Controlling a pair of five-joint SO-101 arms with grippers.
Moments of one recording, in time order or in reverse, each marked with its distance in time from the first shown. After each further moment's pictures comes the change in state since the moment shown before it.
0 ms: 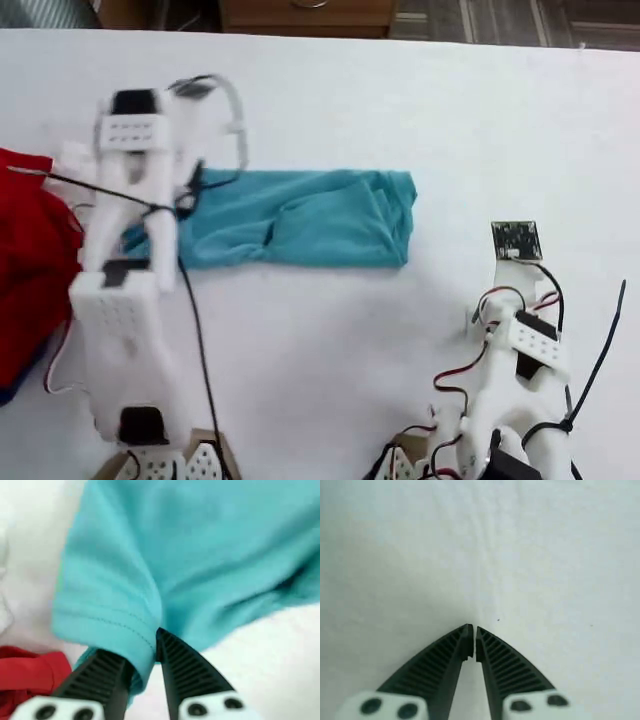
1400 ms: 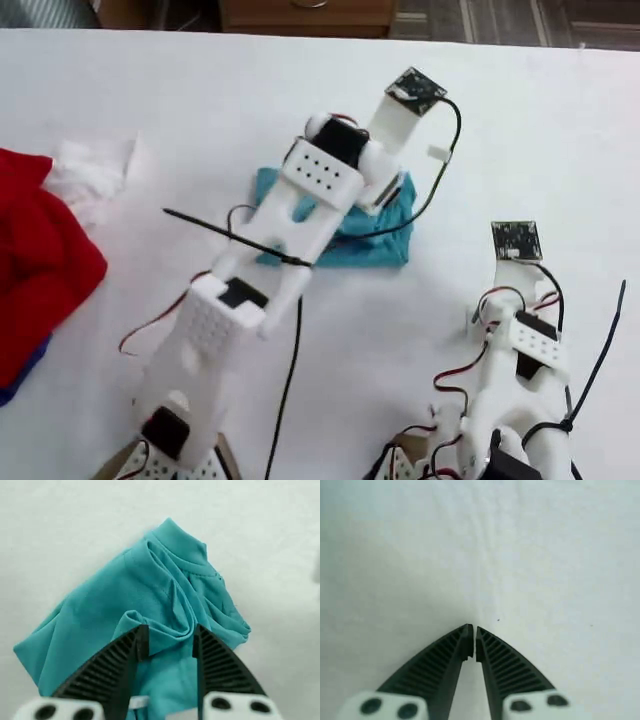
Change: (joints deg) left arm 34.3 12.4 -25.1 -12.1 9.7; right arm 0.0 -0.1 0.0 0.0 0.0
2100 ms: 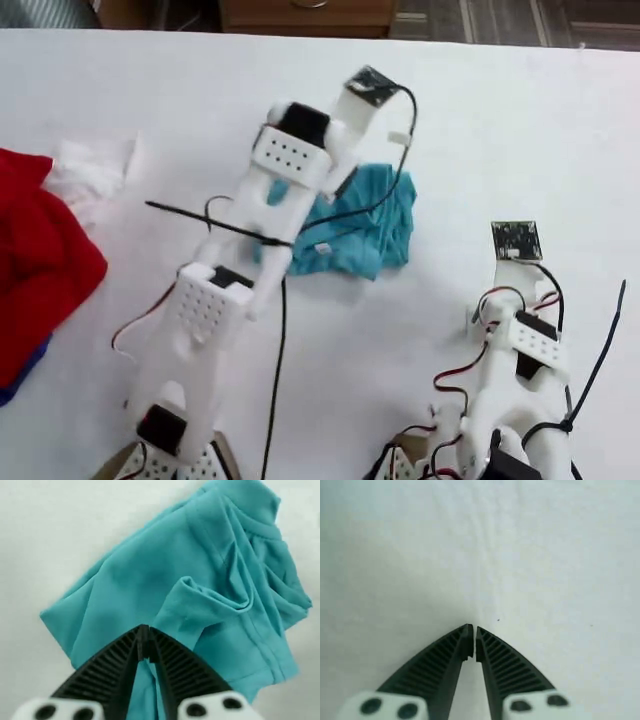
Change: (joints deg) left arm -7.0 3.8 -2.0 5.9 -4.8; right arm 0.0 0.0 0.0 0.0 0.0
